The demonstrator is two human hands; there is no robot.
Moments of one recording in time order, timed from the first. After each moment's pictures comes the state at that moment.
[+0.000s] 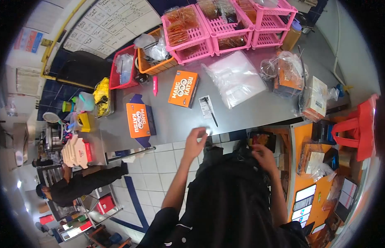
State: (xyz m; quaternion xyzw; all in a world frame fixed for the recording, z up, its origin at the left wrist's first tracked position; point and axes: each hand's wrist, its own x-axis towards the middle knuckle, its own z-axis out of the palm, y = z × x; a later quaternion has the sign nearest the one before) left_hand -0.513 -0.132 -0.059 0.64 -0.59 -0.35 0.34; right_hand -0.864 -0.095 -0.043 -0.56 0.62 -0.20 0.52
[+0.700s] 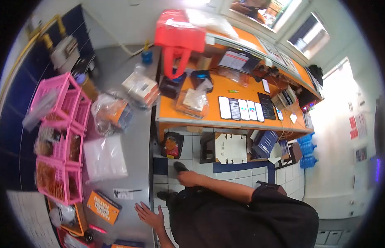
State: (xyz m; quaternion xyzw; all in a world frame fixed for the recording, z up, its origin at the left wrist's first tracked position) left_hand -0.458 -0.134 -0.104 0.42 -0.88 -0.17 0.12; right_hand -0.746 0.009 -0.118 -0.50 0.78 -0.06 0.38
